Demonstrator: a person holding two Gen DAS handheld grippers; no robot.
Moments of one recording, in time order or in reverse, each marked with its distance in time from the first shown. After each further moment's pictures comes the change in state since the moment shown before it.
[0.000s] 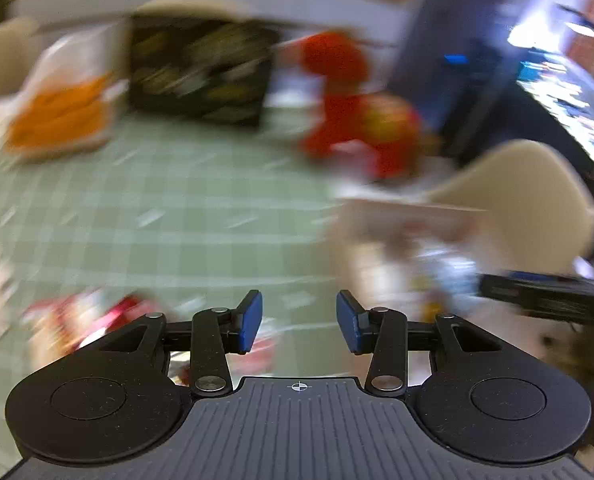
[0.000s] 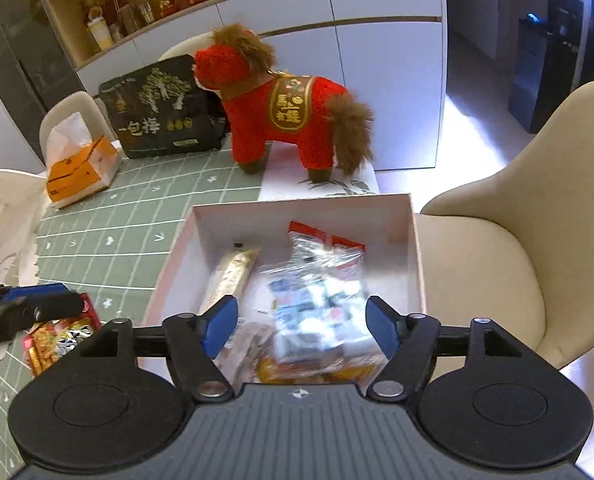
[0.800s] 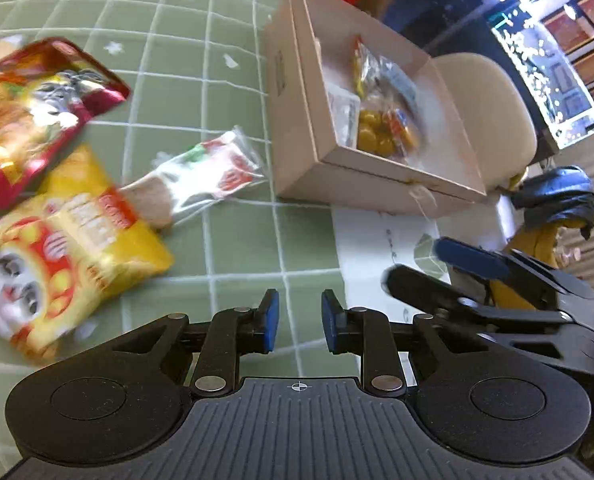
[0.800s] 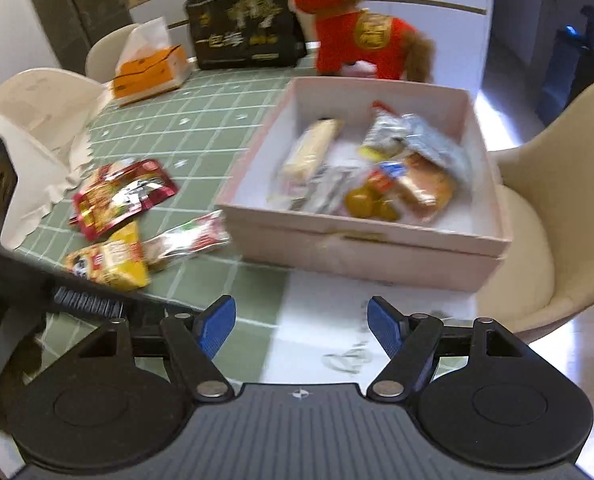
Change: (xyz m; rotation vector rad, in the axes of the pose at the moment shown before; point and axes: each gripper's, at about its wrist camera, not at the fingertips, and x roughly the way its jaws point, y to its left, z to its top) left arm 0.001 -0.007 -0.113 -0.084 0.281 -0.300; right arm -0.041 0.064 -0.117 -0.167 0.085 0.042
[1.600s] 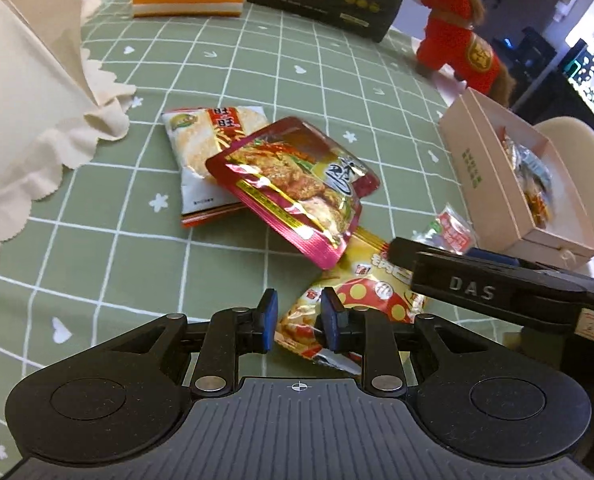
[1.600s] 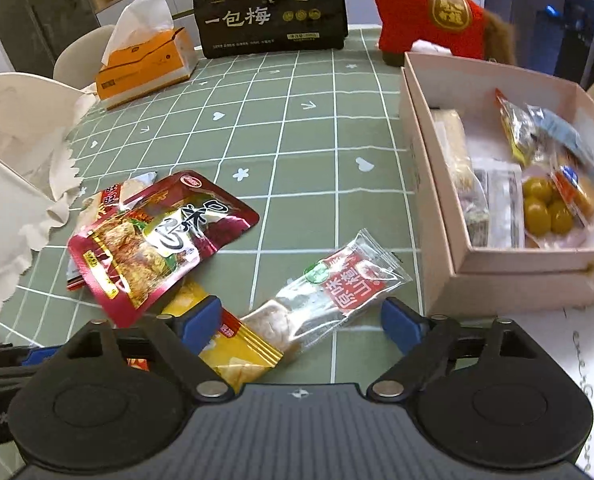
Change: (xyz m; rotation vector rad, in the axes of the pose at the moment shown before) left arm -0.065 0.098 -0.008 -0.037 -0.193 0.282; right arm 0.104 0.113 0.033 0.123 -0.021 -0.114
